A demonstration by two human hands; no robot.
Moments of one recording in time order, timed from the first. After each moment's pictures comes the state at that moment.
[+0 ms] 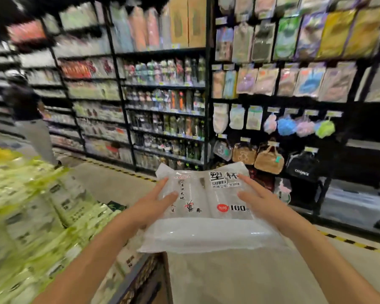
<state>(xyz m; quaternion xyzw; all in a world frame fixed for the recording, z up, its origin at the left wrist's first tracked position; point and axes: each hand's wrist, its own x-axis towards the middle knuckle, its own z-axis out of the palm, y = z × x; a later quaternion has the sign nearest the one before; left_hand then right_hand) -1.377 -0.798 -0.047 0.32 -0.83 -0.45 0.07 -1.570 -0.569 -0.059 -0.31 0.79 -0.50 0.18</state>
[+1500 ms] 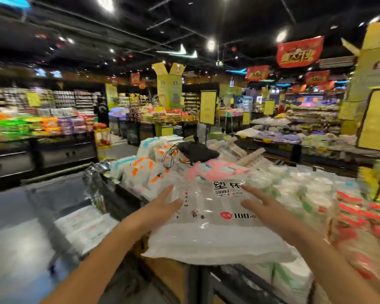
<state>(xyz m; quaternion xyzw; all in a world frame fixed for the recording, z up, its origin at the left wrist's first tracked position) -0.639 -0.349 0.003 0.84 -0.29 -0.20 0.41 -0.830 -0.585 0.006 -0.84 0.21 -0.19 0.47</state>
